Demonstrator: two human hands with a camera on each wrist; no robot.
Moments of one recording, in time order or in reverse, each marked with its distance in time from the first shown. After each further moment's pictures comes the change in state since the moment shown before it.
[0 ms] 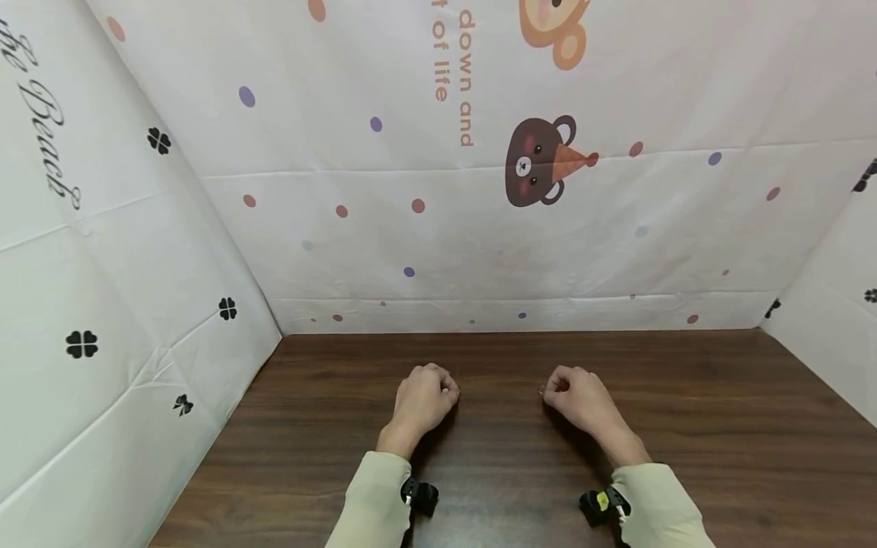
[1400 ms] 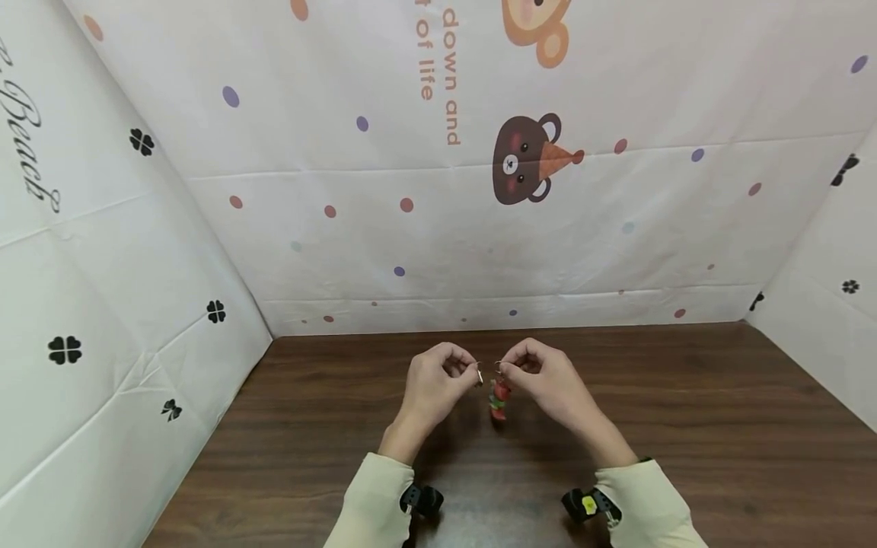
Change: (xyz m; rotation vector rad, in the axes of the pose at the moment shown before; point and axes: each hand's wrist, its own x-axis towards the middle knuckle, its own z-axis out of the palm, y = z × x) left_hand 0.002 0.046 -0.014 -0.411 0.252 0.221; right_hand -0.010 -0.060 -0.012 0.434 0.042 -0.216
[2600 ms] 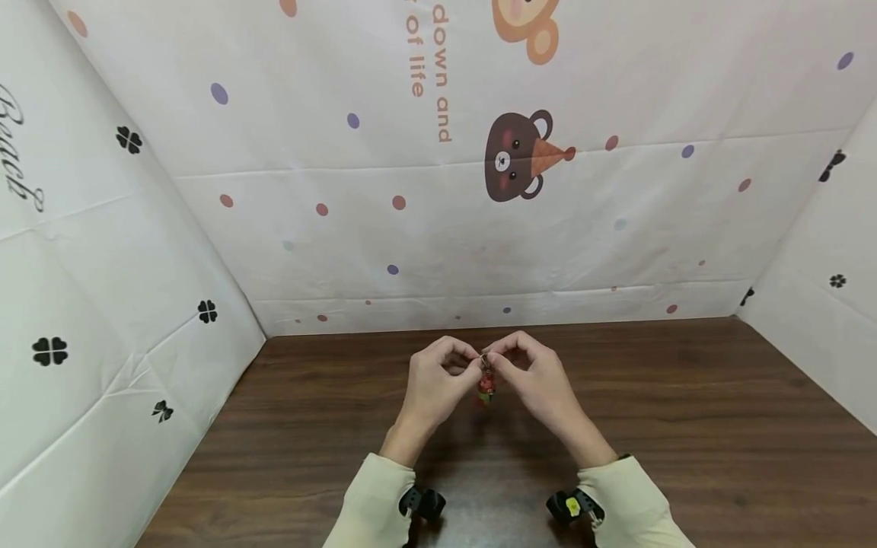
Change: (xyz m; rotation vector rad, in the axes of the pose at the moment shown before) left_hand 0.000 0.010 0.009 -0.268 0.025 0.087; right_hand 0.000 -0.004 0.015 0.170 0.104 -0.058
